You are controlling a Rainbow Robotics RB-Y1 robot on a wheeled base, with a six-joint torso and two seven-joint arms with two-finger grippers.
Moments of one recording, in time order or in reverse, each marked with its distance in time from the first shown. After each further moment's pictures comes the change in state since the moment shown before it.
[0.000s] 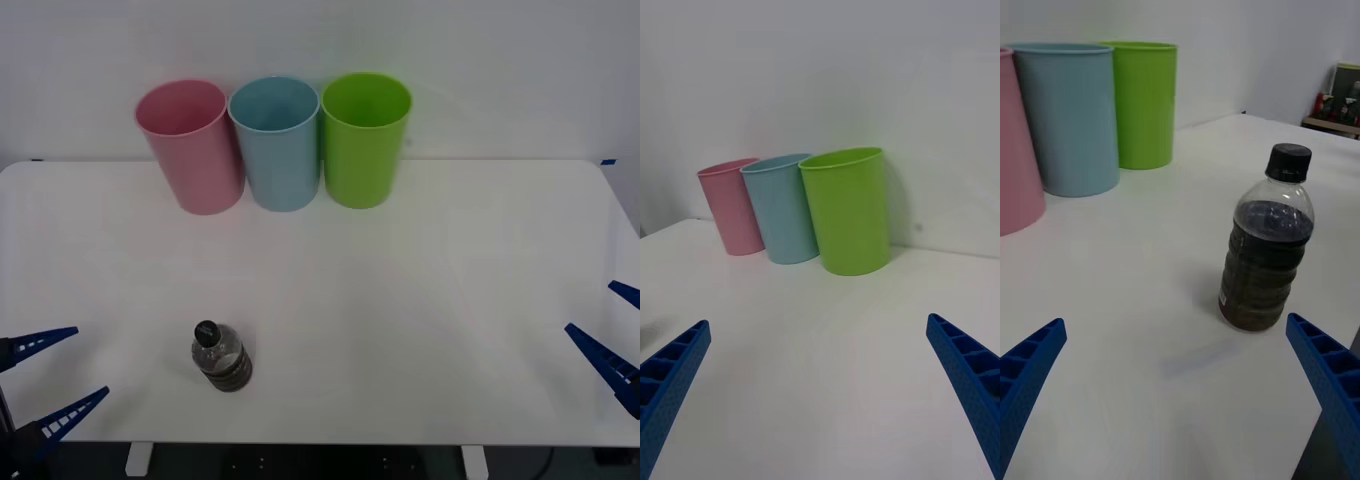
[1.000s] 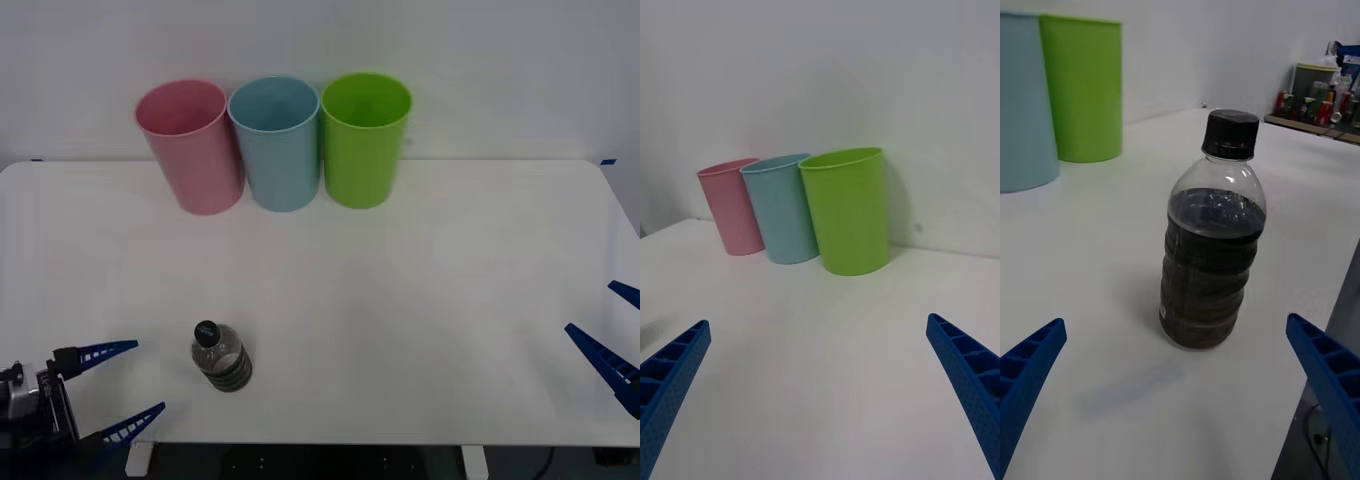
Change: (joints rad) right arm 0.000 0.000 0.000 0.000 0.000 0.000 0.000; left arm -0.036 -0.078 -0.129 0.001 -0.065 0.027 -0.042
